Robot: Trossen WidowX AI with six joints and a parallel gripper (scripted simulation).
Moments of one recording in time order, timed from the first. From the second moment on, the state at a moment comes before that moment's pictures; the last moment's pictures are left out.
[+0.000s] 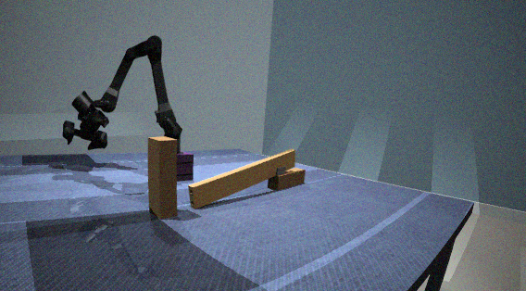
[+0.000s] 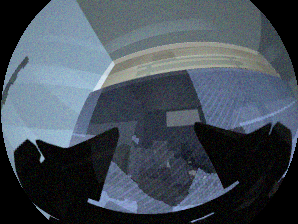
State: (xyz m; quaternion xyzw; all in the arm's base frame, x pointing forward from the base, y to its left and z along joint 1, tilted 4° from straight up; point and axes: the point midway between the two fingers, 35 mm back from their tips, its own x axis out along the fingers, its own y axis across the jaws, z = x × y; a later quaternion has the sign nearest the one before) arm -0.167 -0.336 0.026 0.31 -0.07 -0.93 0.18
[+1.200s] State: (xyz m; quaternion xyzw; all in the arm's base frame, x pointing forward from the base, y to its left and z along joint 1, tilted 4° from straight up) arm 0.364 -0.205 0.124 -0.01 0.39 -0.23 0.89
